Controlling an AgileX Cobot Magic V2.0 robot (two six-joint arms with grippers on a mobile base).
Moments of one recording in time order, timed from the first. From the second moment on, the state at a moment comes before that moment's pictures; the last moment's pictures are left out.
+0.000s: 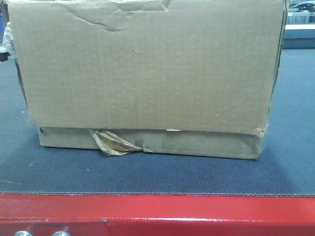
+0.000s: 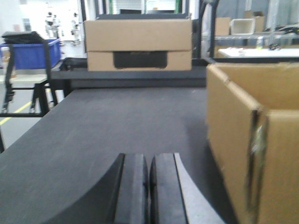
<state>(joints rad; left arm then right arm) 0.04 0.06 -0.18 0.08 0.16 -0.03 0.21 0.11 -0.42 -0.19 0.35 0.19</state>
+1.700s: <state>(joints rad) 0.07 0.01 0.00 0.05 0.05 0.02 -0.02 0.10 -0.32 0.09 0.28 -0.12</state>
